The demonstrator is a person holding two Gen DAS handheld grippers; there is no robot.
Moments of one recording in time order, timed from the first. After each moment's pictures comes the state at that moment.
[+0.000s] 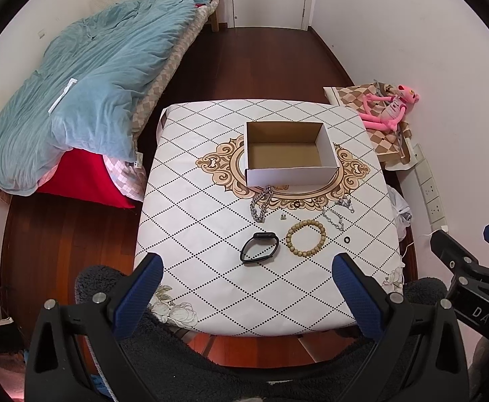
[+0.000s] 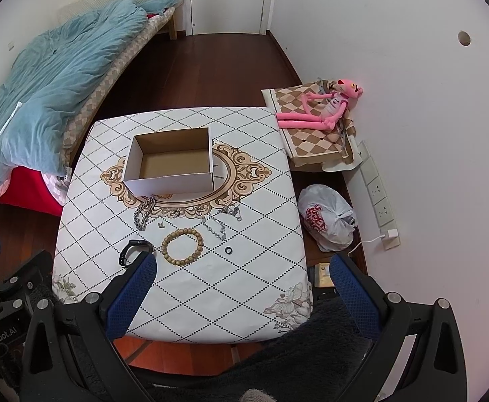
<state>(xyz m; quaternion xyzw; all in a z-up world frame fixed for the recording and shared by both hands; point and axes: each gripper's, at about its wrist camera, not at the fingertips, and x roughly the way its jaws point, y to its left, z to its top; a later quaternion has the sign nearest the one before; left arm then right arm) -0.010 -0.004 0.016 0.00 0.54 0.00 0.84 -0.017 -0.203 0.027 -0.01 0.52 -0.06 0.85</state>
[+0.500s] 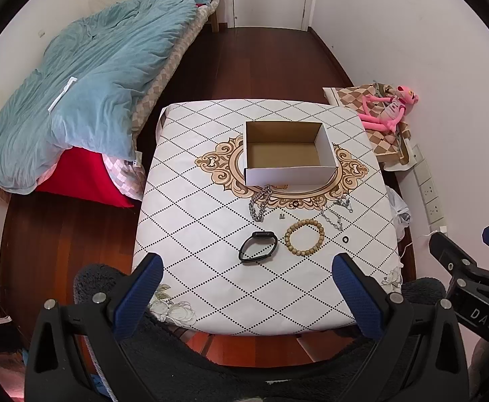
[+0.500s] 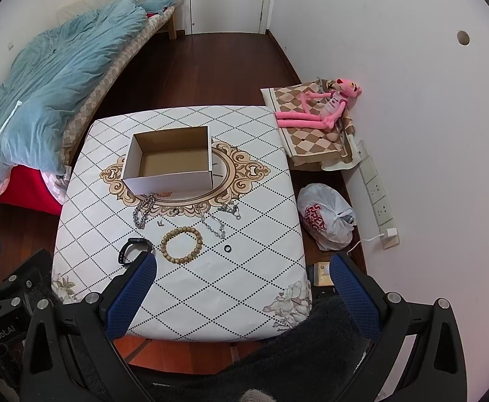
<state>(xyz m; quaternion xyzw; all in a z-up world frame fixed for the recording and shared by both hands) -0.014 -0.005 0.018 0.00 0.54 -0.01 0.84 -0.020 -0.206 0.030 -0.01 0.52 -0.06 0.85</state>
